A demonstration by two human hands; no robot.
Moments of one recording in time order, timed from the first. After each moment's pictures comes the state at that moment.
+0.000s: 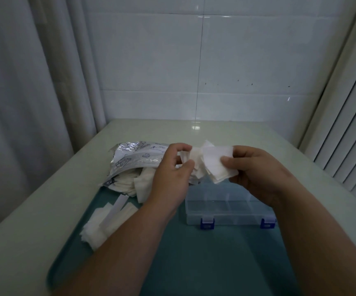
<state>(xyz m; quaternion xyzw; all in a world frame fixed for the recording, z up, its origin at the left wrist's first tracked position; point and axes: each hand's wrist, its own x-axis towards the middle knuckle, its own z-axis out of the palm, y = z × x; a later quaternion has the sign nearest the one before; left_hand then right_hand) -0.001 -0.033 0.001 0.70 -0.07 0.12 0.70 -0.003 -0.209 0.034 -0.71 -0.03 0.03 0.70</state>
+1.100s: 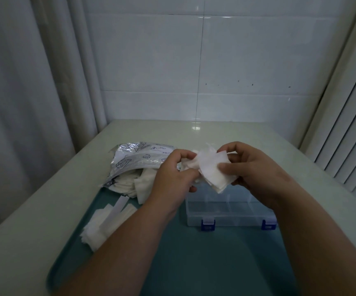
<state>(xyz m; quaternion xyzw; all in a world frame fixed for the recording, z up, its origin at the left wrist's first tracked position) -0.006 -0.031 0.005 0.70 -0.07 0.07 0.70 -0.006 -0.205 0.035 -0.77 -0.07 0.01 0.64</state>
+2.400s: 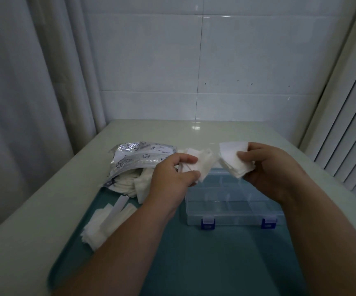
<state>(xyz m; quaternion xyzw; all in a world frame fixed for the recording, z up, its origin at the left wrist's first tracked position) -0.003 -0.032 0.001 0.71 -0.03 0.10 0.70 -0.002 -0.222 0.042 -0.61 0.02 0.02 0.79</state>
